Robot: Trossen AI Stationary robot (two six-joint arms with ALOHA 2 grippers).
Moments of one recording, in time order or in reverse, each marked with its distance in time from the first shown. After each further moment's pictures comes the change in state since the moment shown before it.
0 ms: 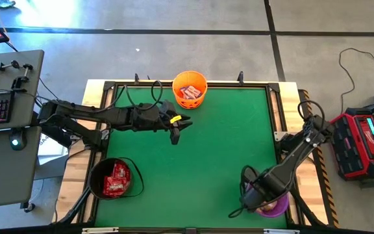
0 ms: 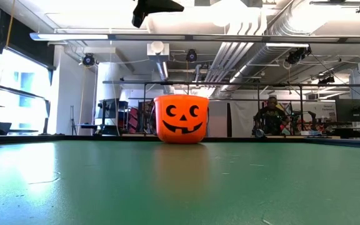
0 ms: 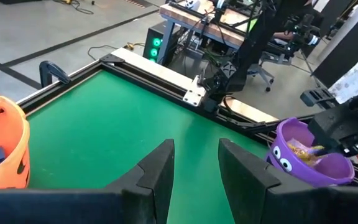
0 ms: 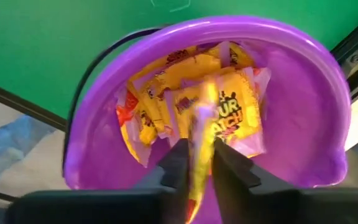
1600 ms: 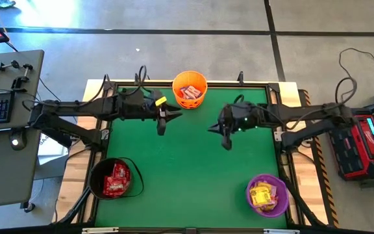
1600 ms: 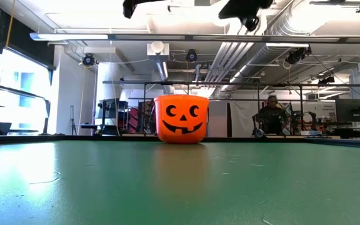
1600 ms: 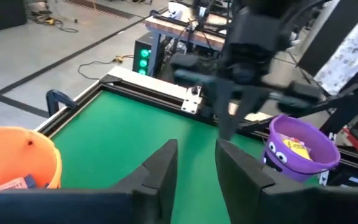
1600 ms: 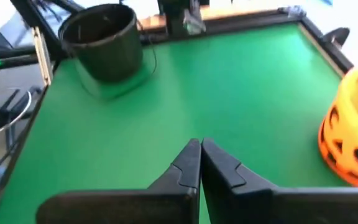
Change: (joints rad) left arm 0.120 -0.151 -0.001 -0.105 0.167 0.147; right arm -0.761 -0.444 -0.387 1.038 0.246 -1.503
